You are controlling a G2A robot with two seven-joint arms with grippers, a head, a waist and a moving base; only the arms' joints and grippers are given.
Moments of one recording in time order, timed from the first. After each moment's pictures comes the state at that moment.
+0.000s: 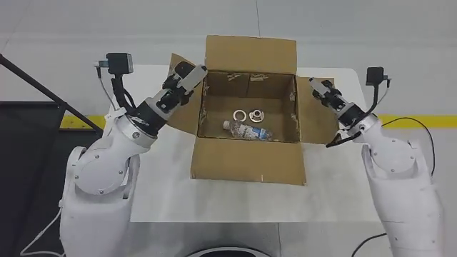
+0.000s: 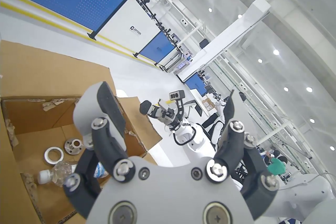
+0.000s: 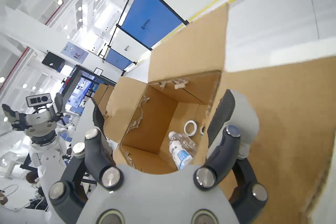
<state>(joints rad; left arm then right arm) 1.23 -1.40 -1.53 -2.10 0.20 -0.10 -0.59 -1.04 -1.12 1.47 -1.61 -0.14 -0.28 0.56</state>
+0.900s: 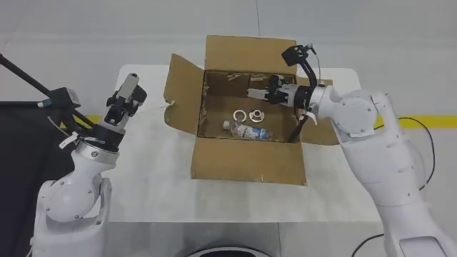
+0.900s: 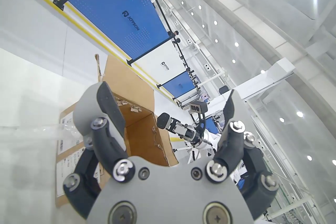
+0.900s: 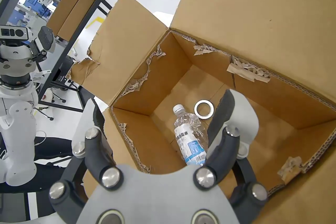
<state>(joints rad) 1.48 -1.38 -1.75 -2.14 0.12 -0.06 -0.39 -0.67 -1.16 1.11 -1.48 -0.32 -0.22 0.91</state>
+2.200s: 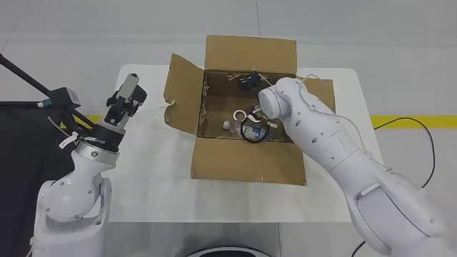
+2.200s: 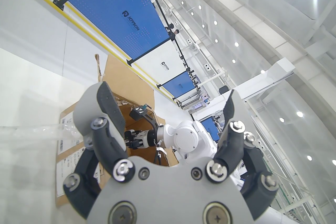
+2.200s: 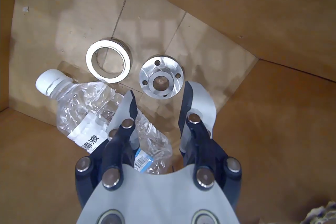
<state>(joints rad) 1.48 -1.38 -1.75 -2.14 0.12 -0.06 -0.39 -0.29 -1.43 0.53 -0.90 -0.77 0.16 1.15</state>
